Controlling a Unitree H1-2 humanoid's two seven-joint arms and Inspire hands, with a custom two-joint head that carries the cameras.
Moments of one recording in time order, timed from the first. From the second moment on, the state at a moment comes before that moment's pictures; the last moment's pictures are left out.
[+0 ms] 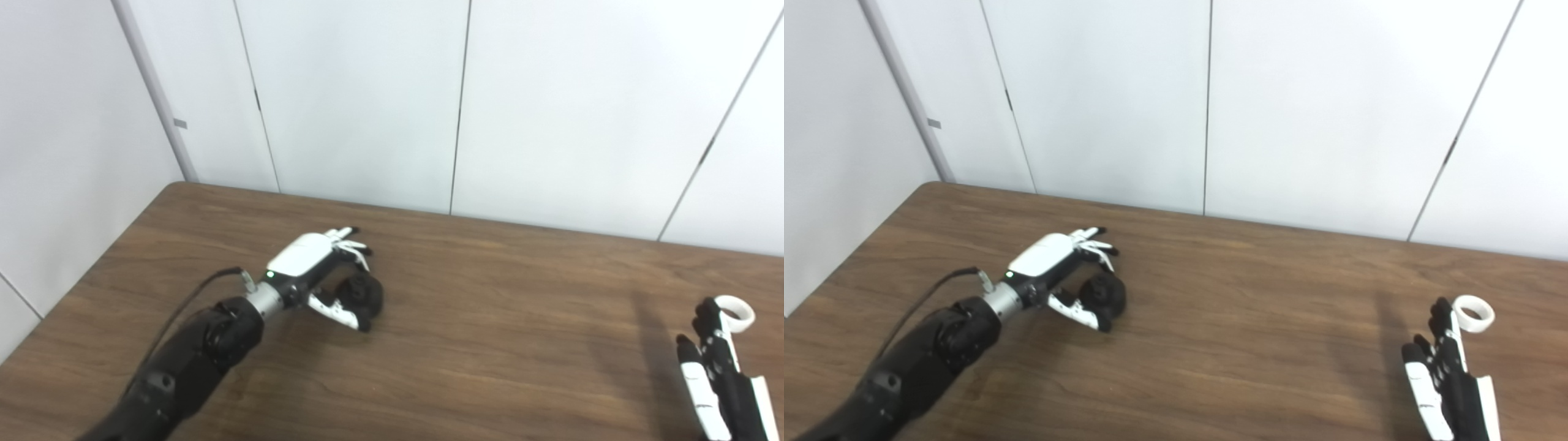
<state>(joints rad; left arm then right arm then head) -0.42 0.53 -0.32 0.43 0.57 -0.43 0.03 0.02 -0.11 -0.09 -0.11 -0.05 -0.15 -0.03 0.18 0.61</state>
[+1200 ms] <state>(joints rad) -0.37 0.46 -0.48 0.32 0.63 -0.48 0.04 0.05 -0.06 -0.05 -0.26 -0.10 -0.08 -0.04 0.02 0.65</state>
